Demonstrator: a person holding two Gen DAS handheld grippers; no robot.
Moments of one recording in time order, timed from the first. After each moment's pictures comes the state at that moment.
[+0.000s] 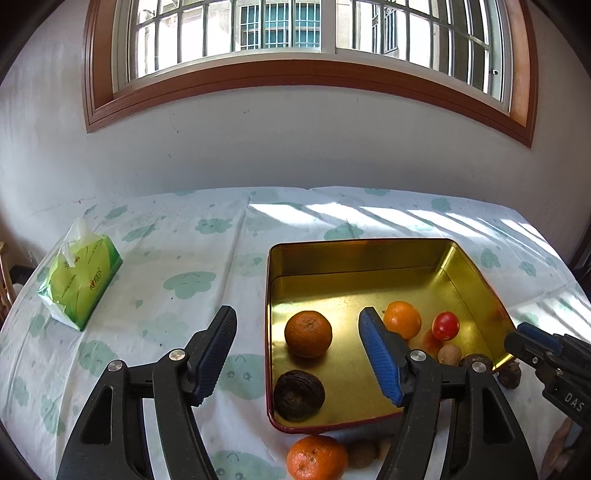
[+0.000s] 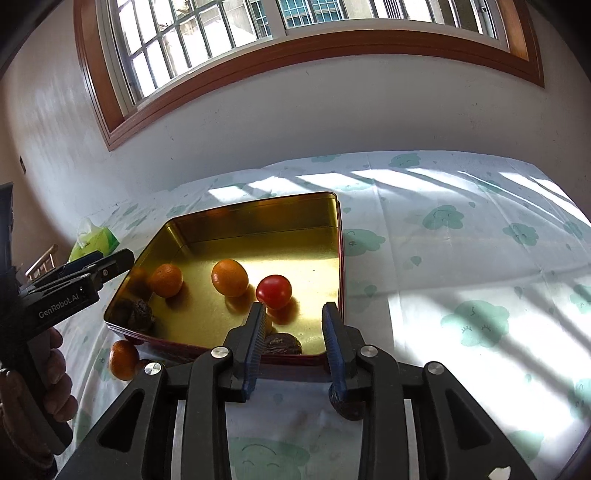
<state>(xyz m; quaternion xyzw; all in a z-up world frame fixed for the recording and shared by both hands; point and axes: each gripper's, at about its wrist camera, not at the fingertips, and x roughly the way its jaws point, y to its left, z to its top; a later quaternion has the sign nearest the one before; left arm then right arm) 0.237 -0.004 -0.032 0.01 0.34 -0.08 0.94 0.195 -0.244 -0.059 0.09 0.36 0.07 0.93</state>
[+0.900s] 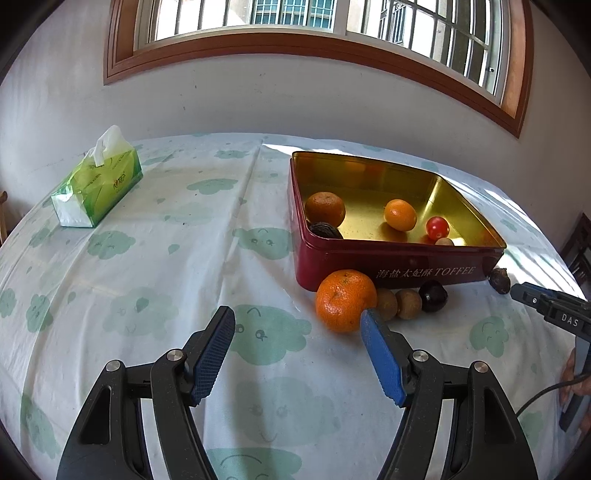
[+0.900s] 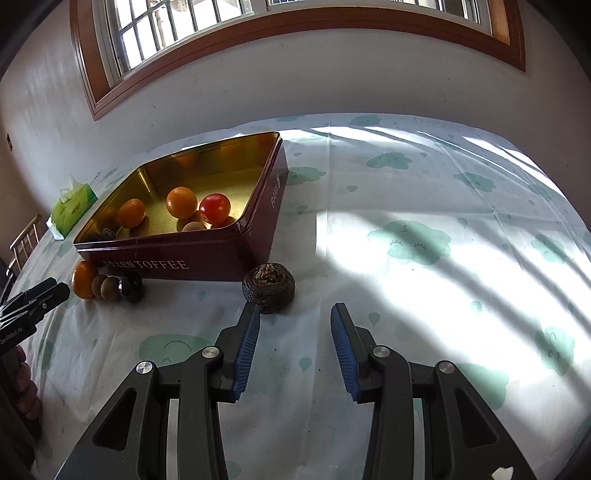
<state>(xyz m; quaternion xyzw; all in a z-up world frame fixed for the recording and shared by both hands) 0.147 0.036 -0.088 -0.03 0.37 -0.09 0.92 0.165 -0.275 -0.098 0.05 0.41 0.04 0.91</state>
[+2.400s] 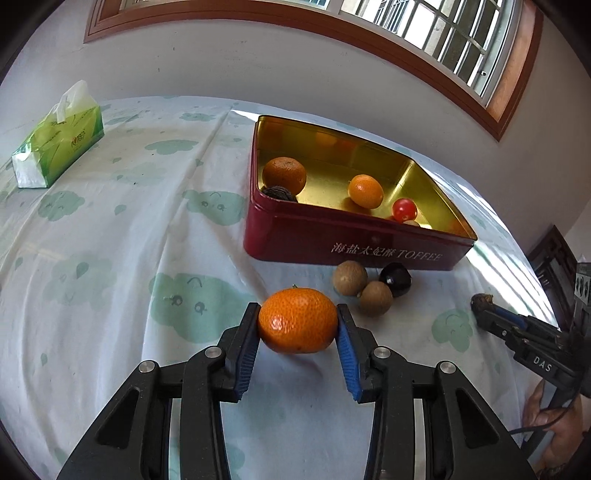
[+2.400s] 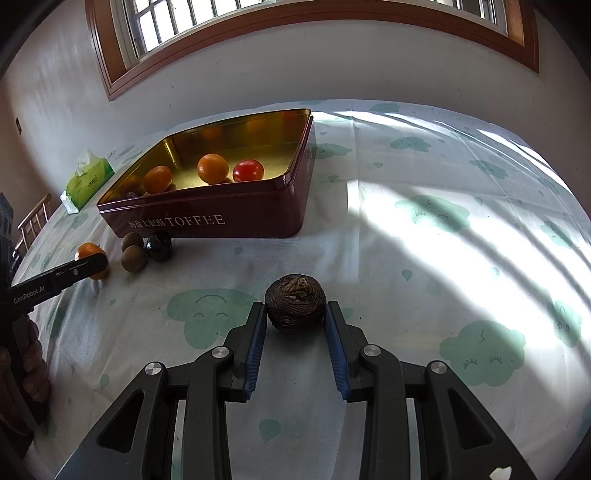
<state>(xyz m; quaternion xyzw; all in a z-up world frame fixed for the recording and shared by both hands) 0.153 0.026 -0.102 -0.08 0.42 -0.15 0.89 0.132 -0.250 -0.105 0.04 0.43 0.06 0.90</state>
